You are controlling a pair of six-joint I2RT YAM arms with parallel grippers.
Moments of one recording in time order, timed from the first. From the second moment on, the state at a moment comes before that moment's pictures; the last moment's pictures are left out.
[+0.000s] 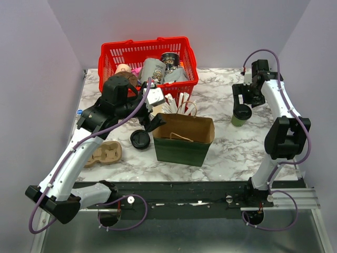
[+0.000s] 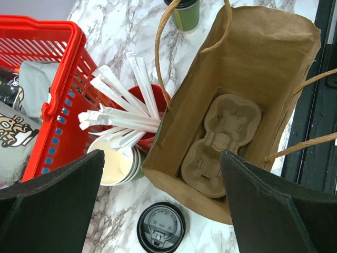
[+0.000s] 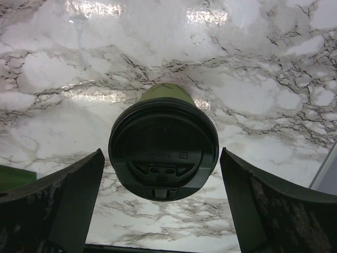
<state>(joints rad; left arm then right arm) -0.52 1.15 1.42 -0.72 0.59 0.46 -0.03 1.85 1.69 -1.01 -0.06 -0.14</state>
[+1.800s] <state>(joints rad) -0.50 1.15 1.40 -0.71 0.60 0.46 -0.04 1.86 1.67 -1.01 -0.06 -0.15</state>
